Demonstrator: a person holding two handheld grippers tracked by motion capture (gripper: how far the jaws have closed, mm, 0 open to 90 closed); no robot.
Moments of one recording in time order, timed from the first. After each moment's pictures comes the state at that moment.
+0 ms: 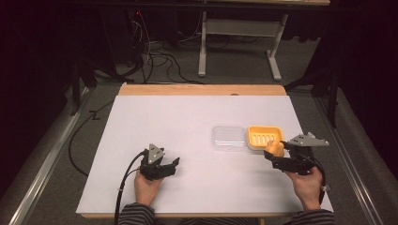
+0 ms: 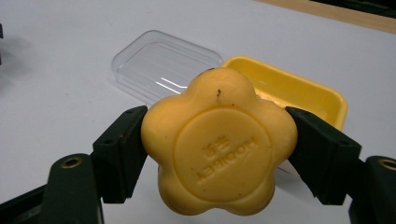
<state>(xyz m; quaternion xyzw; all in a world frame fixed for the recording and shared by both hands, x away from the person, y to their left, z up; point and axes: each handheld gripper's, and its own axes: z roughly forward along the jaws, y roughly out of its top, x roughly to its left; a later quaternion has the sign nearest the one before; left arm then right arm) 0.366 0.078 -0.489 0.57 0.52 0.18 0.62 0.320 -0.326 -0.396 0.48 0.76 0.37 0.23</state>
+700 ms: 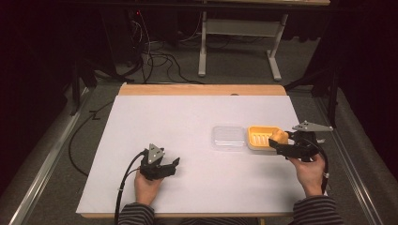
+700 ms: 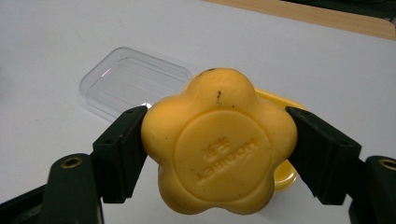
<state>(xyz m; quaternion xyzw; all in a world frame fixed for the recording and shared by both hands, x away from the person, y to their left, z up) 0.367 0.078 -0.489 0.57 0.52 0.18 0.62 0.352 -0.343 -0.384 0.51 0.74 0.37 0.22</state>
